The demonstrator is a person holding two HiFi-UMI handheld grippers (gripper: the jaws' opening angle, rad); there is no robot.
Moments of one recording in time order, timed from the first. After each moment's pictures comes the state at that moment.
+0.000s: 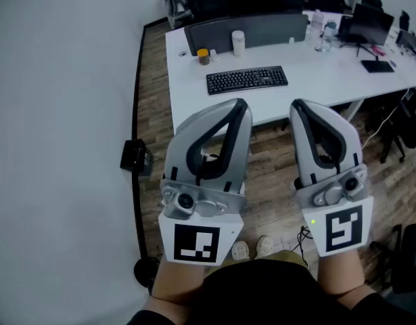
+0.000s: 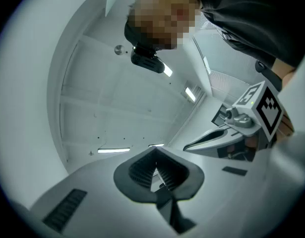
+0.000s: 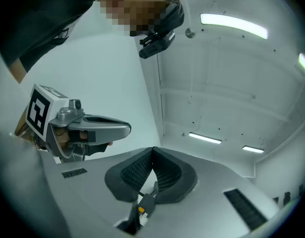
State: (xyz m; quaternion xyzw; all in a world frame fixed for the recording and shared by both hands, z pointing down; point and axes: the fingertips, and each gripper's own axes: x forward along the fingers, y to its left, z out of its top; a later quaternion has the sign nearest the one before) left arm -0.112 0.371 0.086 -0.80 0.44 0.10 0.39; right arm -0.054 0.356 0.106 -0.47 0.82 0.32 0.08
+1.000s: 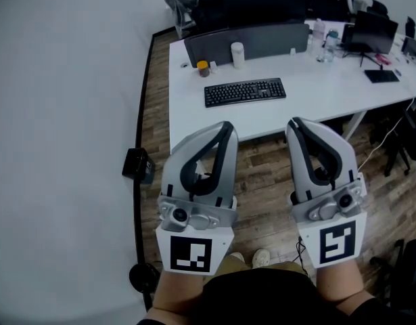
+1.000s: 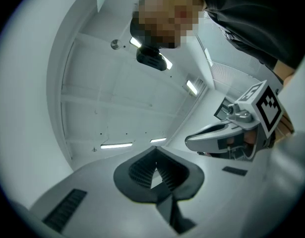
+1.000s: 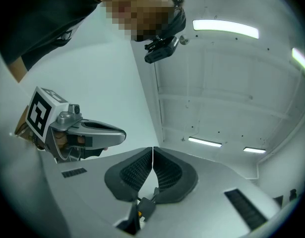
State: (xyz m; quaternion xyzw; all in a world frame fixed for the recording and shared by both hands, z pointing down) left arm -0.068 0.363 0.108 -0.80 0.47 0.08 0.38; right arm 0.004 0.356 0.116 -0.45 0.82 0.33 0.12
